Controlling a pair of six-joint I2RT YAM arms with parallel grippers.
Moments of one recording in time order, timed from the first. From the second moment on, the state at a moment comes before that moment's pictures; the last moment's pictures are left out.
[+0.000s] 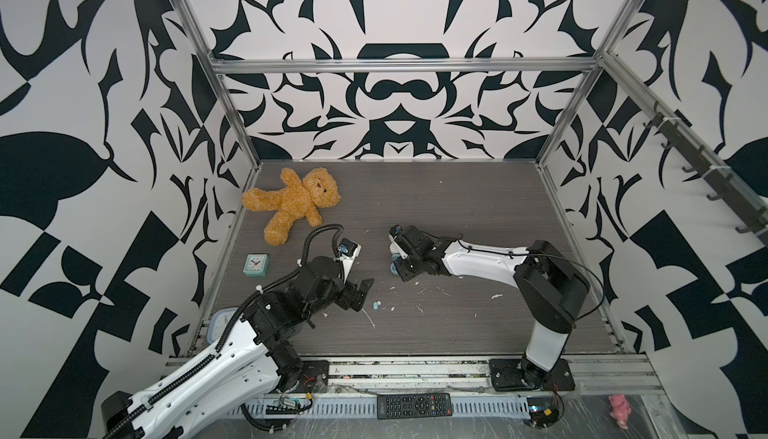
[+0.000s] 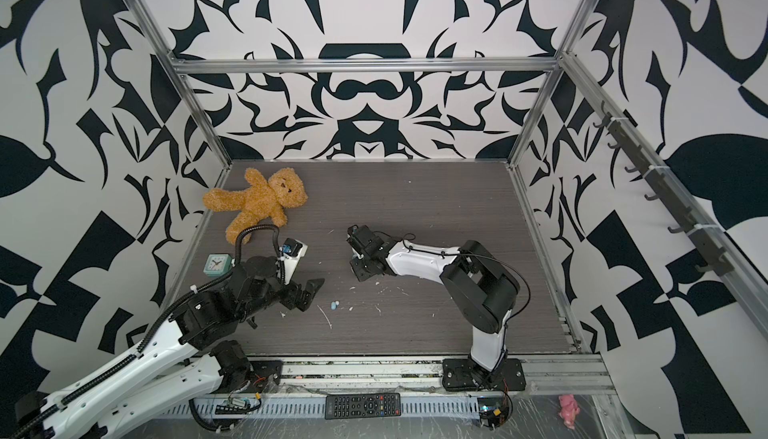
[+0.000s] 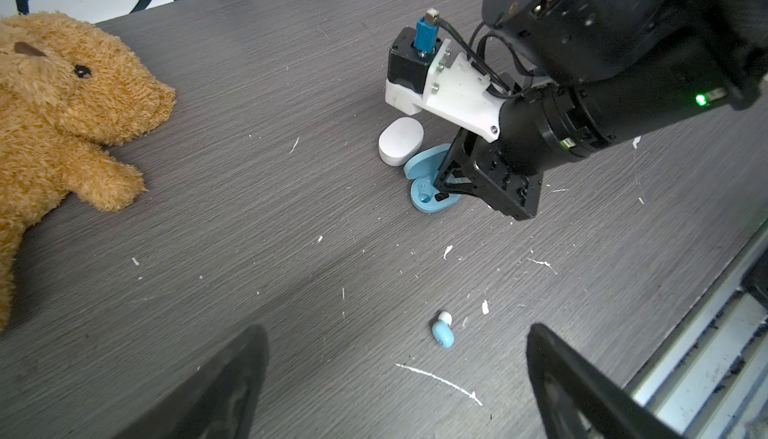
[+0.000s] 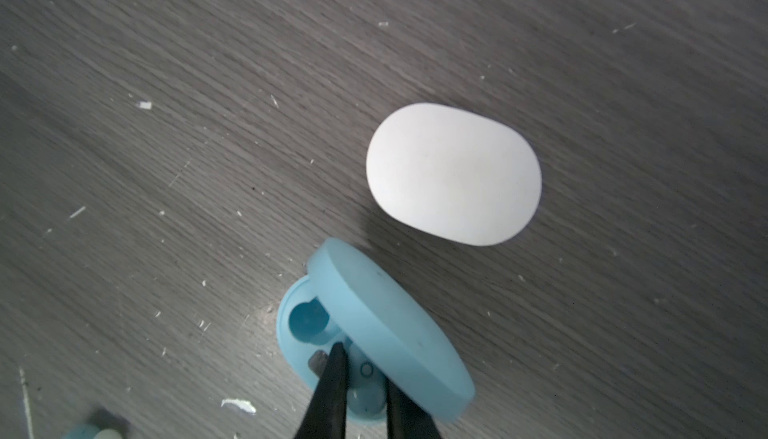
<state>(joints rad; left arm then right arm) -0.86 0.70 0.64 -0.58 -0.16 -0.18 0.85 1.82 1.11 -0.36 0.05 0.29</state>
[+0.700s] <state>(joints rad) -0.86 0.70 0.64 -0.58 -0.16 -0.18 0.85 1.82 1.11 -0.37 0.05 0.29</state>
